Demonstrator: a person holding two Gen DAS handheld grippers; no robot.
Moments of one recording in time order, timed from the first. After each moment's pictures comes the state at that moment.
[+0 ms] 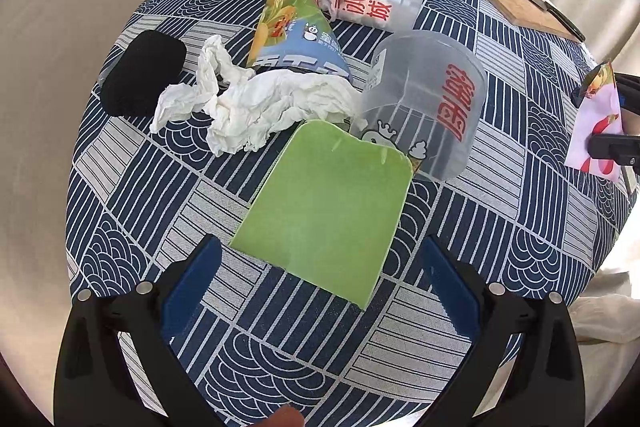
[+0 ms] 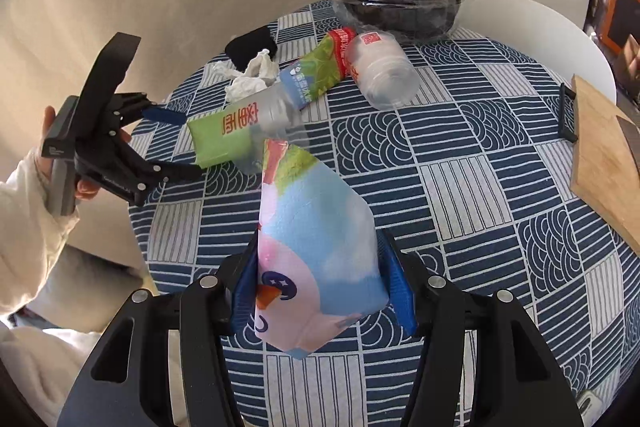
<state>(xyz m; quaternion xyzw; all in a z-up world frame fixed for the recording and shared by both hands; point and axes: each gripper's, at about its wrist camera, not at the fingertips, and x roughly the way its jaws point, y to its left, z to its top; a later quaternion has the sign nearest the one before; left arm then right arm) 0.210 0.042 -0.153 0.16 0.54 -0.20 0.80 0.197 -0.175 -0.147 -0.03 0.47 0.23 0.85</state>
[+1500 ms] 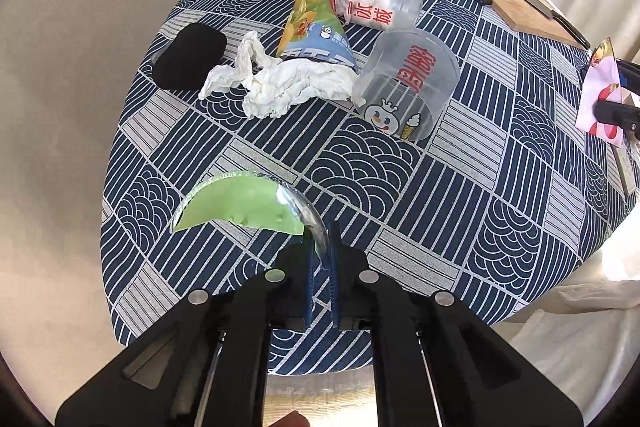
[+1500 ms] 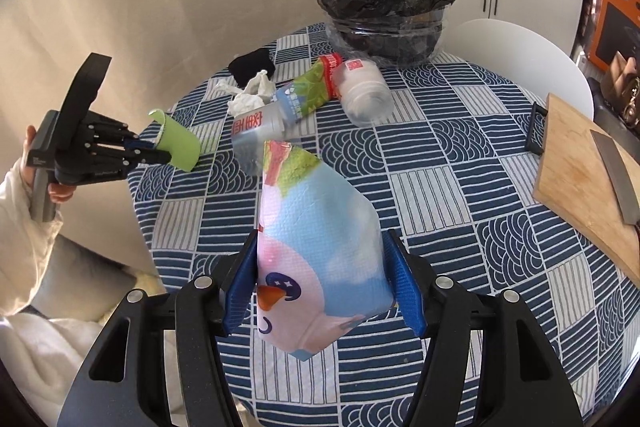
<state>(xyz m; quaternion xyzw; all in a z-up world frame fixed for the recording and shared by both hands) 0.159 0.055 -0.118 0.15 0.53 -0.15 0.82 0.171 -0.203 -0.119 -0.05 0.44 0.23 0.87</state>
